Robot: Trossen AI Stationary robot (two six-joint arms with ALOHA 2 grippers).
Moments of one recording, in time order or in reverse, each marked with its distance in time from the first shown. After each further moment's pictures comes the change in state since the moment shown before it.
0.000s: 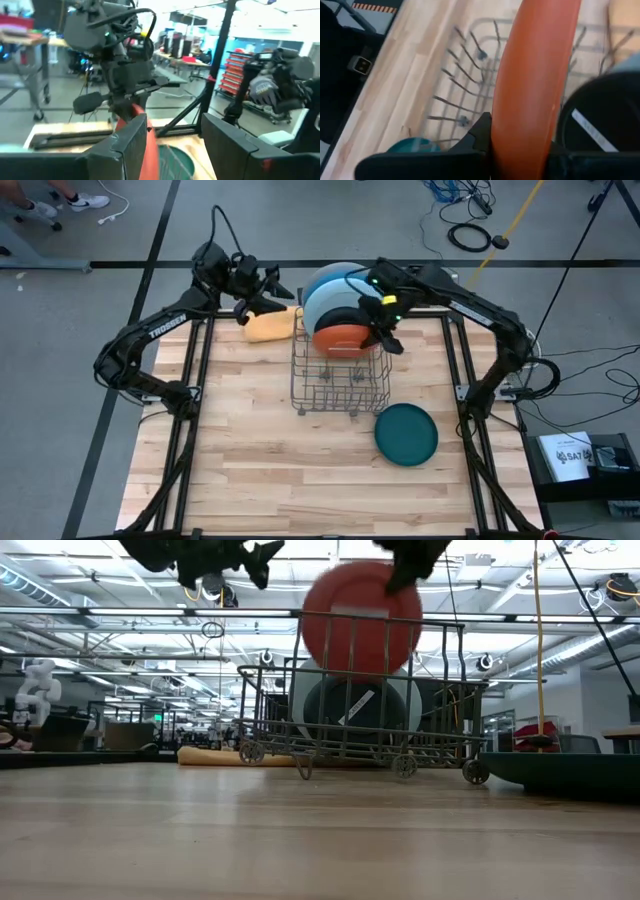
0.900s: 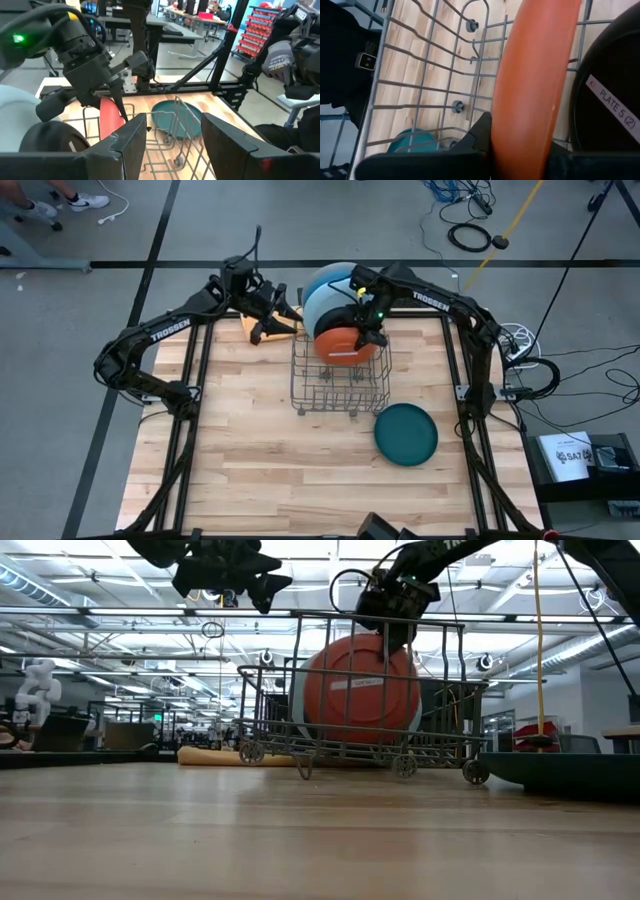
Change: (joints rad) left arm -0.092 0.000 0.000 -0.549 -0.175 0.512; right arm -0.120 0.272 0.000 -0.069 -0.106 -0.086
